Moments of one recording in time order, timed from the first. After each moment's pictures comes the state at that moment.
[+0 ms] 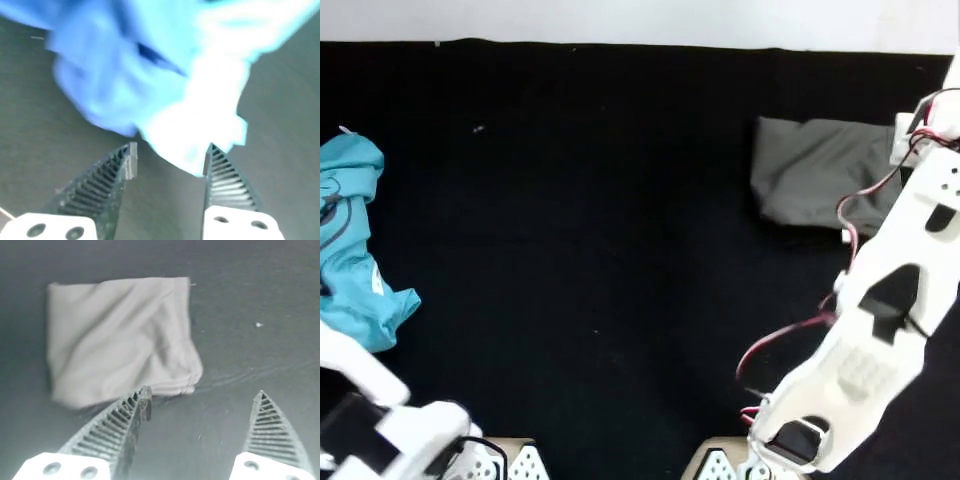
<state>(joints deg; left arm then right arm) -62.8 -6.3 11.4 70.4 -24.8 20.8 17.8 -60.3 100.5 19.2</state>
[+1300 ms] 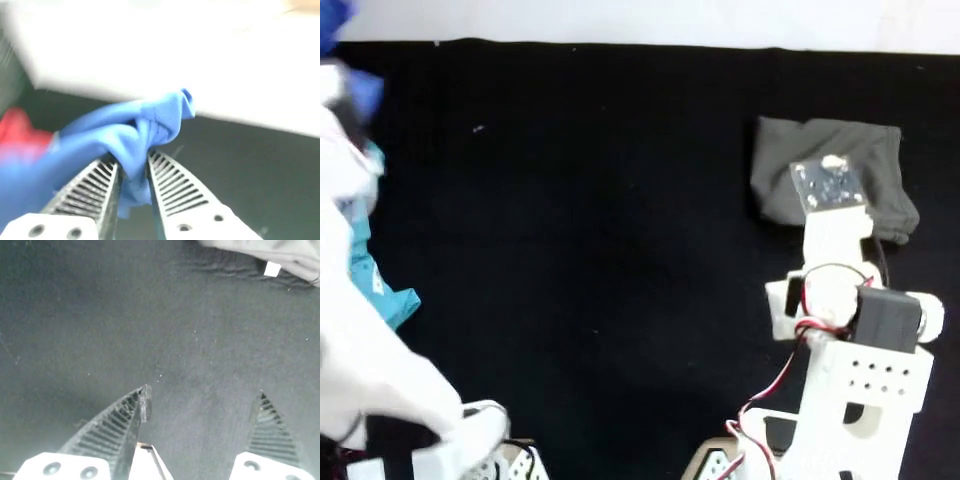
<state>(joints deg) -15.6 -17.0 -58.0 86.8 -16.5 4.7 -48.5 22.6 100.5 19.2</state>
